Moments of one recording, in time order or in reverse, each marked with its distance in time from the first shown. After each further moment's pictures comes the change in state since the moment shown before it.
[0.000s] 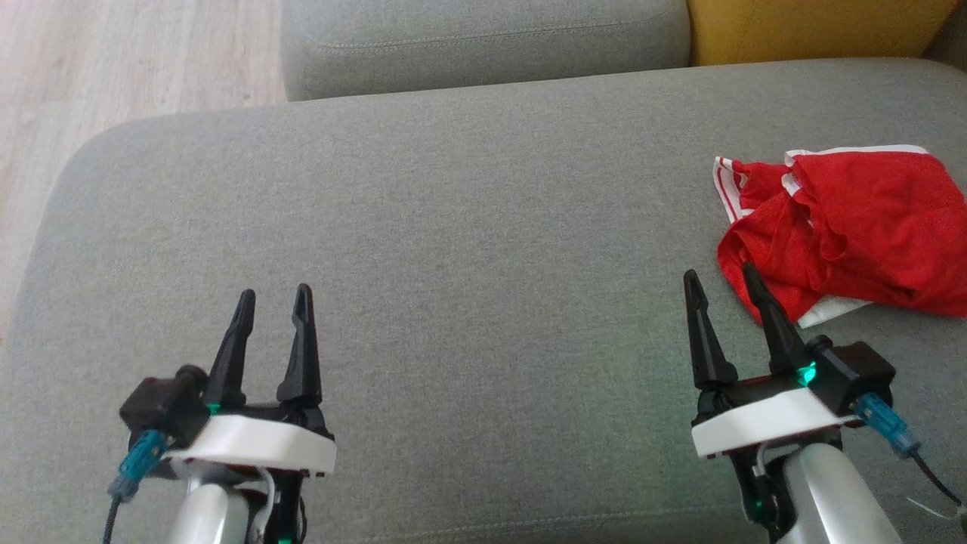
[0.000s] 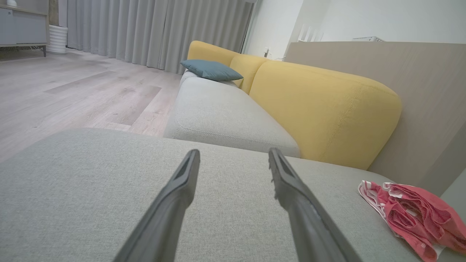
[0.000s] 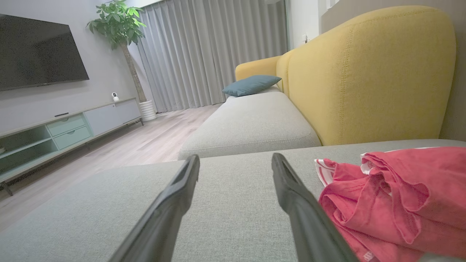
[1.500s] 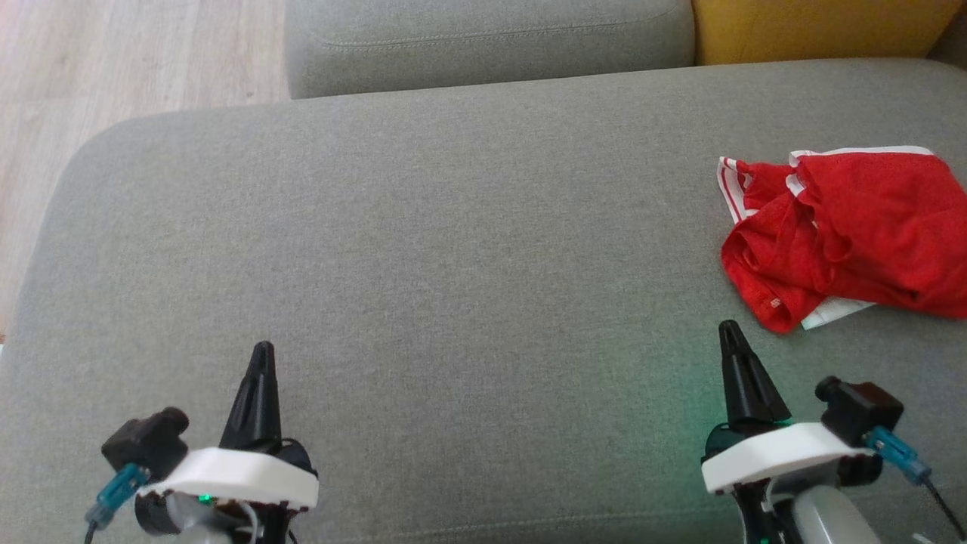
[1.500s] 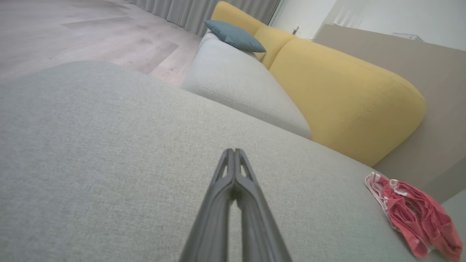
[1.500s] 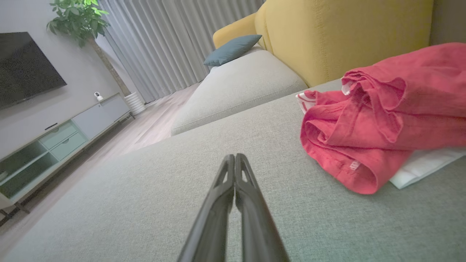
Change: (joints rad) left arm 0.063 -0.003 0.039 0.075 -0.172 -0.021 0.040; right arm 0.064 -0.001 -0.007 0.080 0.193 0.000 0.034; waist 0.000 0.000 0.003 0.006
